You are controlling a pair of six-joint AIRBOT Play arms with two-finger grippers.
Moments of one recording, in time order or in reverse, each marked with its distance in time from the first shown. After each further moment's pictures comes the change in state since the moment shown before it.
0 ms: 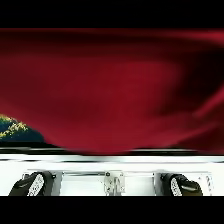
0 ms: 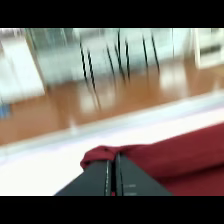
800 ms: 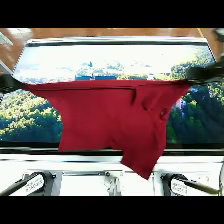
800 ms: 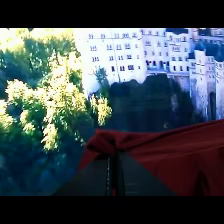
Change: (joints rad) left arm -0.009 -0.481 -0.607 0.069 0.051 -0.042; right arm 0.079 -0.834 -0.152 0.048 0.212 0.134
